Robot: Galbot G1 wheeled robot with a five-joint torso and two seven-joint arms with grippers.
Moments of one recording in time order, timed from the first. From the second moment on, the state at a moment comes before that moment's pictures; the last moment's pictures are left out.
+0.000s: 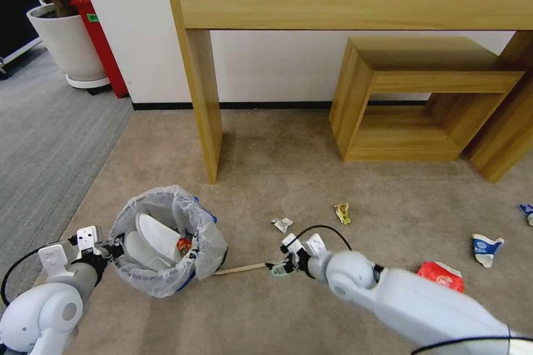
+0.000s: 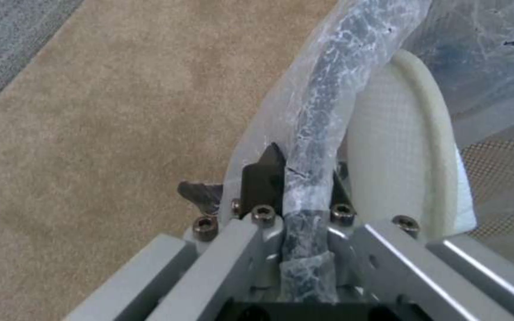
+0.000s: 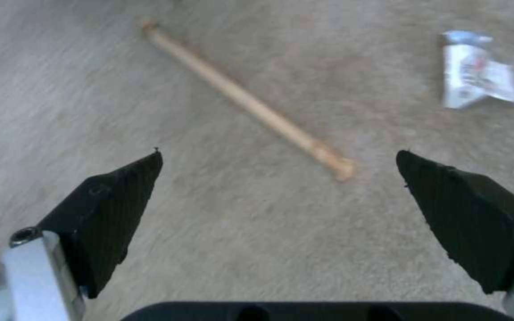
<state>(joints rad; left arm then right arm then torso) 1.51 -1.16 -0.86 -2.07 -0.77 0.68 -0.23 -0.50 0.87 -0.67 1.73 0.90 -0.73 0.09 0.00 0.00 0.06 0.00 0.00</state>
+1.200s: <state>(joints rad) 1.52 -1.27 -0.91 -2.10 -0.73 0.66 -0.22 -0.17 1.17 -1.03 1.22 0.17 -0.47 -0.62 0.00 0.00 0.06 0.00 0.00</state>
